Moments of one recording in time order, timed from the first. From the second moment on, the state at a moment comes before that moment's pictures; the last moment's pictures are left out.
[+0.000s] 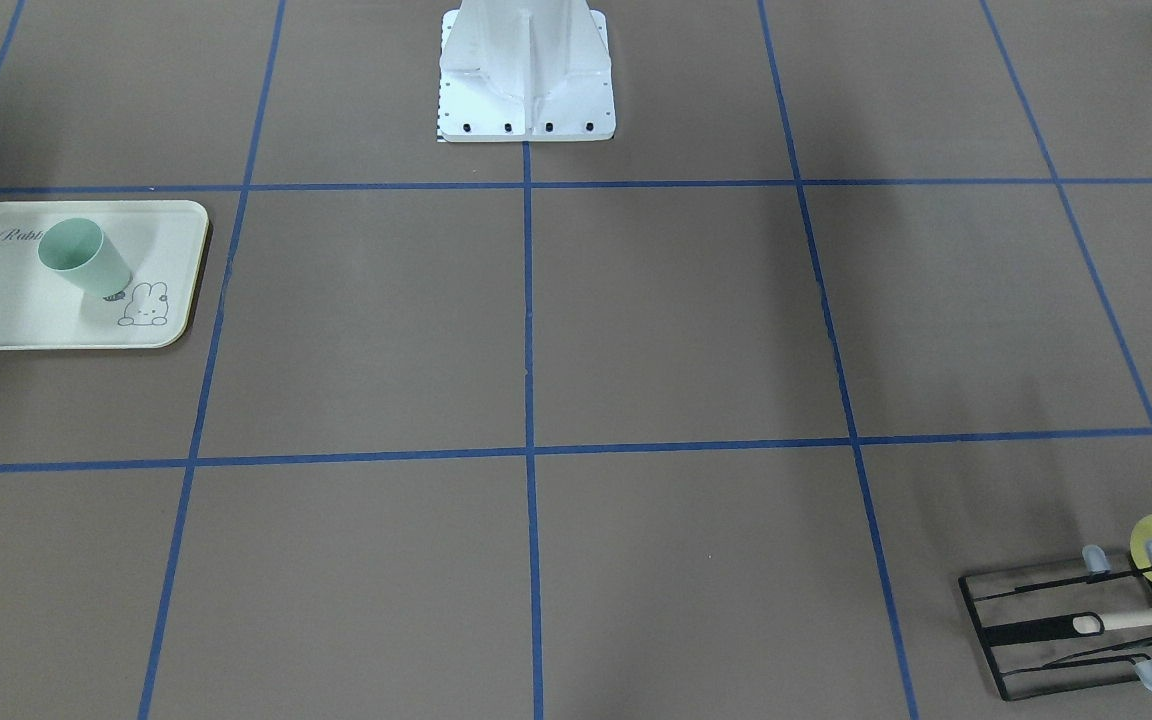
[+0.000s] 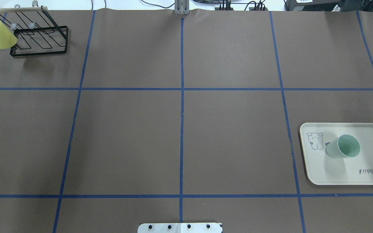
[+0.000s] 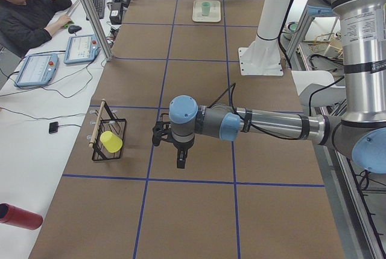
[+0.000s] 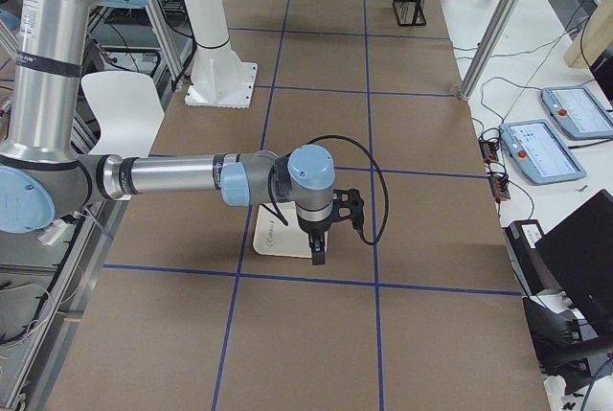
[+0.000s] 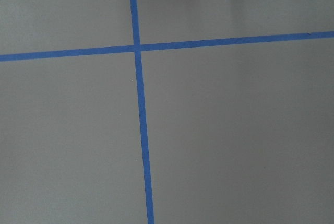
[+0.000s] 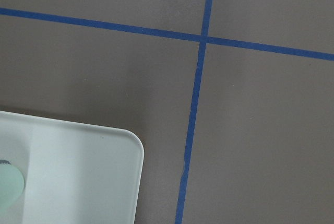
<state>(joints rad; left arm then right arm) -1.48 -1.39 -1.84 -1.63 -2.38 -0.12 1.53 -1.79 1.88 -1.53 2.33 -0.01</state>
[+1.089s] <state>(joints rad) -1.57 -1.38 -1.85 -1.52 -2.34 0.09 1.53 -1.77 1.88 -1.53 2.33 -0.01</state>
